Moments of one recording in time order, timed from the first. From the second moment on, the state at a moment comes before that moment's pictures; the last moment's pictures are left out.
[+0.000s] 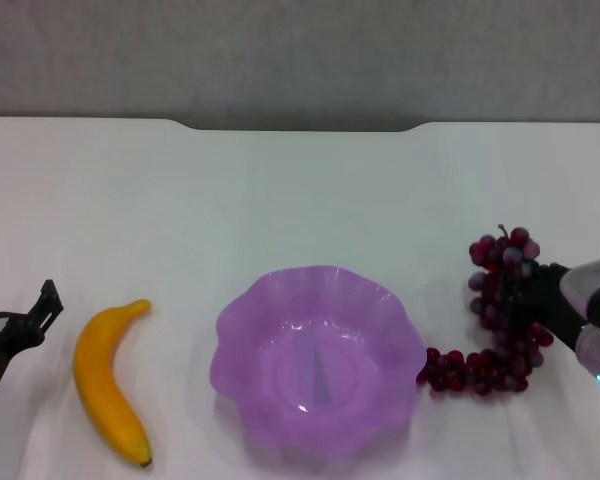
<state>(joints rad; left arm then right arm) -0.33 -2.05 -0.86 -0.27 2.18 0.87 -0.11 0.26 2.01 1.11 0.84 -2.36 -0.21 -0.35</state>
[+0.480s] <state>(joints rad) -0.33 -2.05 -0.86 -0.27 2.18 0.87 -0.11 0.21 2.00 0.98 0.85 -2.39 -0.56 -0.35</state>
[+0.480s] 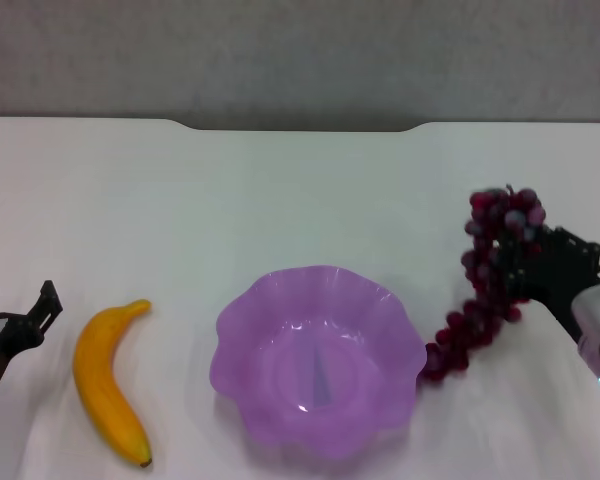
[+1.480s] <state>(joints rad) -0.34 -2.05 -0.86 -0.26 2.18 0.86 -0.11 0.23 2.01 0.90 0.82 -2.59 -1.02 -0.34</state>
